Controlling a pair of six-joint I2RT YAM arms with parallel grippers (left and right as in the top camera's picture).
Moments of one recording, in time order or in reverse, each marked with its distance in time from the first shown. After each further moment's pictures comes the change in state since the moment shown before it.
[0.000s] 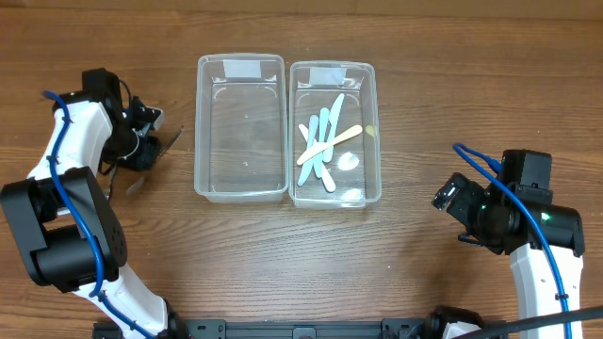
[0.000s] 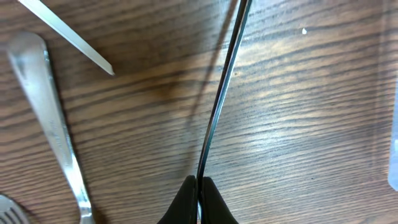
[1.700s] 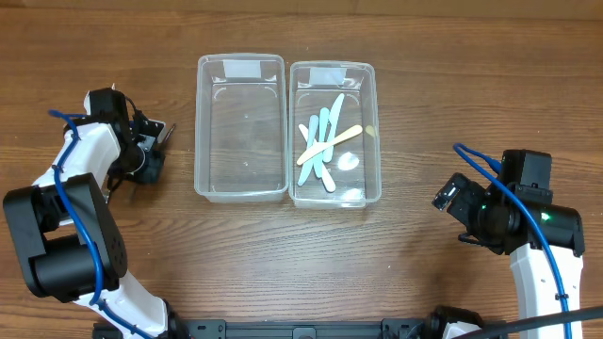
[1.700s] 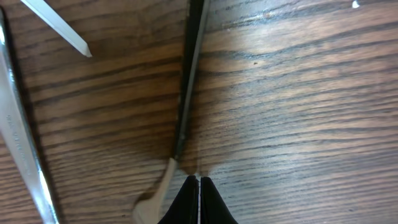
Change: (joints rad) left arm 0.000 -0.053 -0.211 0.228 -0.032 -0.022; right arm 0.000 0.000 0.000 0.000 0.011 0.000
